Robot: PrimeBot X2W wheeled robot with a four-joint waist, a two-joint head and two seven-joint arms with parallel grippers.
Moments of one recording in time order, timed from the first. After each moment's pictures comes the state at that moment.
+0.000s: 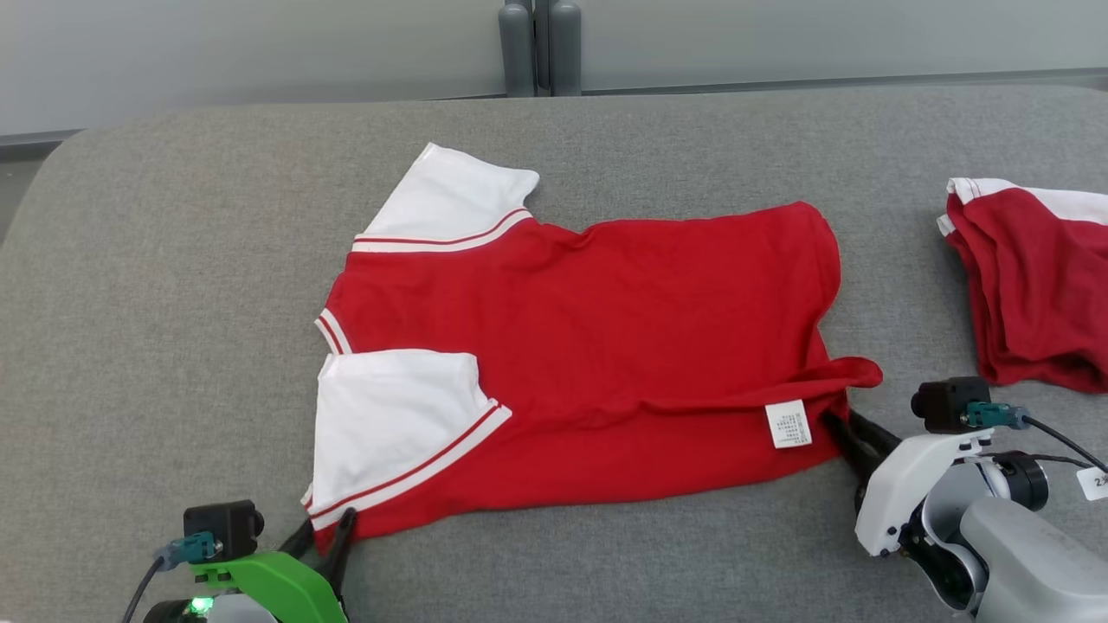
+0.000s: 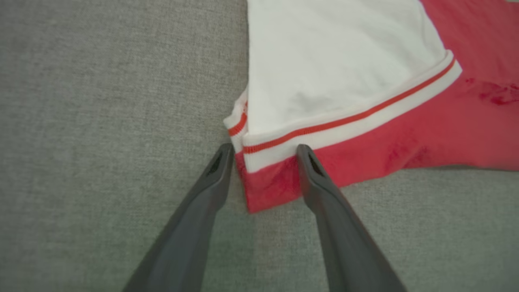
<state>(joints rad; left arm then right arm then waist) -0.10 0.34 -0.42 0.39 -0.75 0.00 0.06 -0.41 -0.44 0.68 0.66 0.84 0.13 -0.12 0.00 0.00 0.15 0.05</state>
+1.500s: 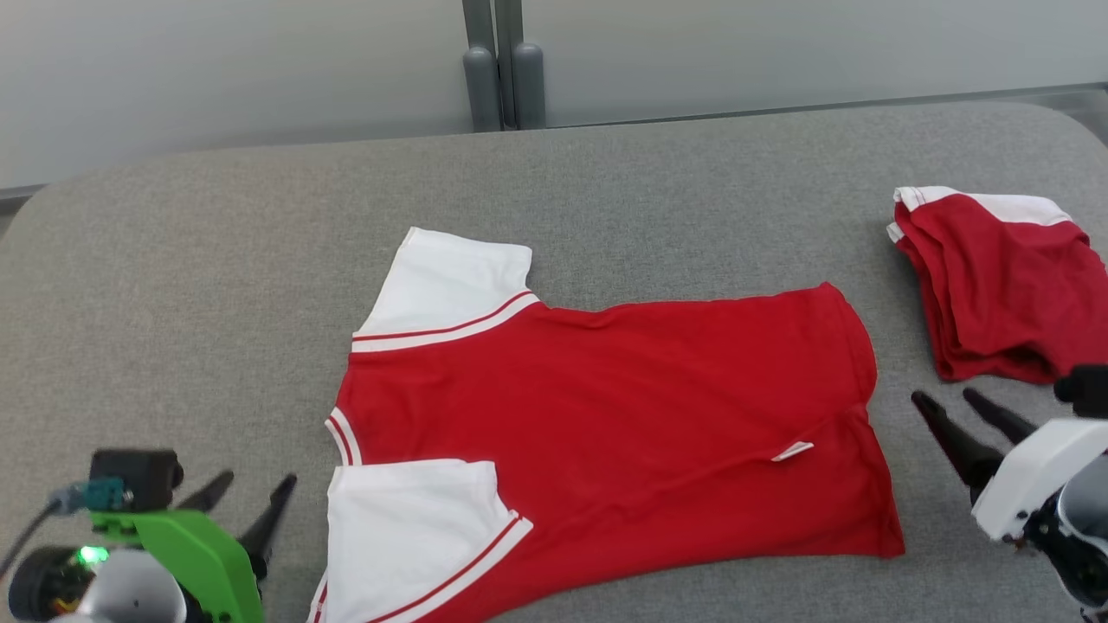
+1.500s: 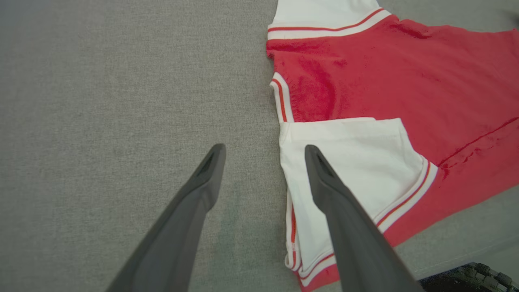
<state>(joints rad) 0.01 0.61 -0.38 -0.05 -0.79 0.09 0.32 -0.14 -0.60 0.33 0.27 0.91 0.13 0.11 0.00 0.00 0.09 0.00</state>
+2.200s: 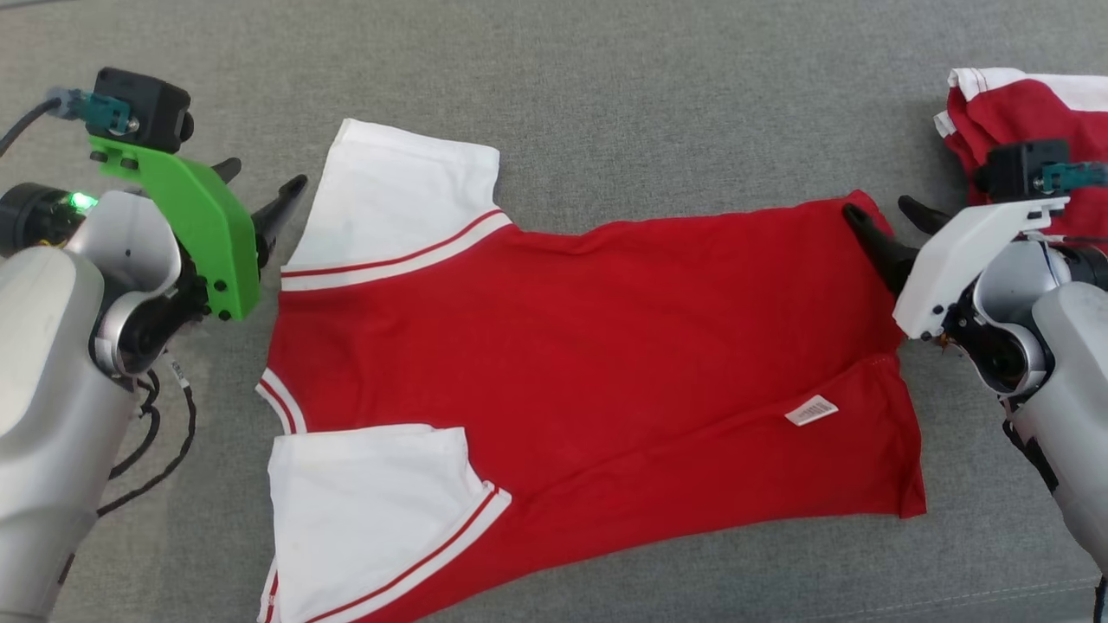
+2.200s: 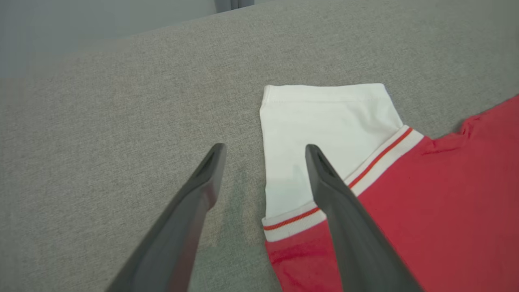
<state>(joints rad) -0.81 0.50 -0.53 0.38 -0.77 -0.12 0.54 -0.67 -0.44 0.38 0.54 0.76 0.13 0.24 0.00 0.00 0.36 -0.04</state>
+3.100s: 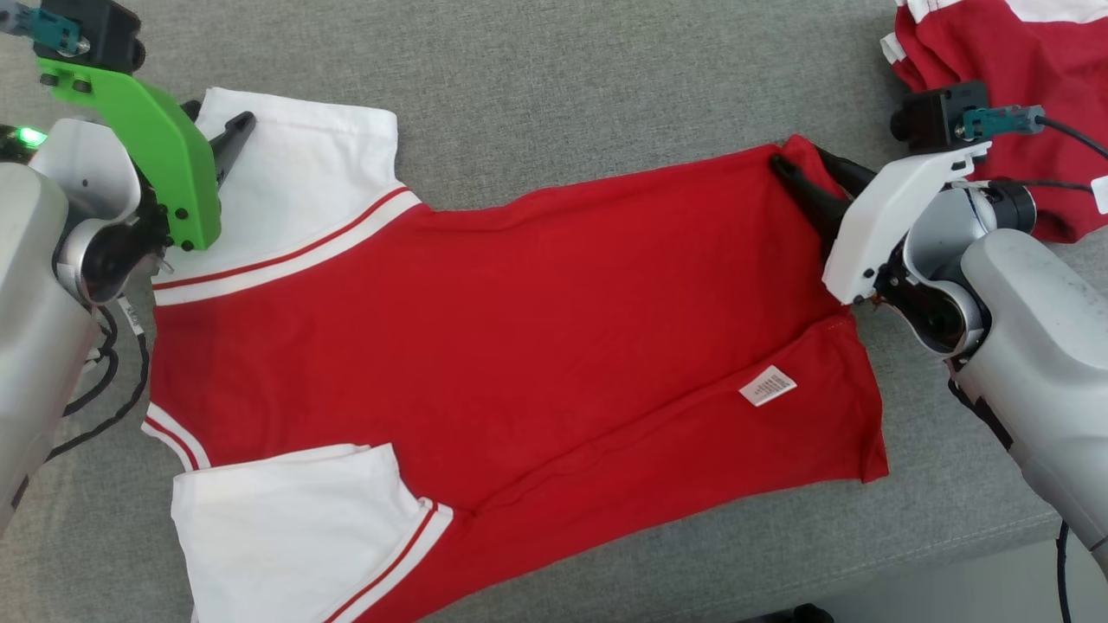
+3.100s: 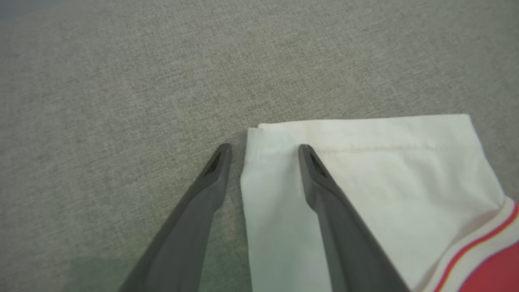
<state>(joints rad) -1.08 0.54 -0.81 0.67 -0.95 -0.13 0.42 -0.83 -0.42 0.63 0.56 0.86 0.13 0.19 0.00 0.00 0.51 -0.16</state>
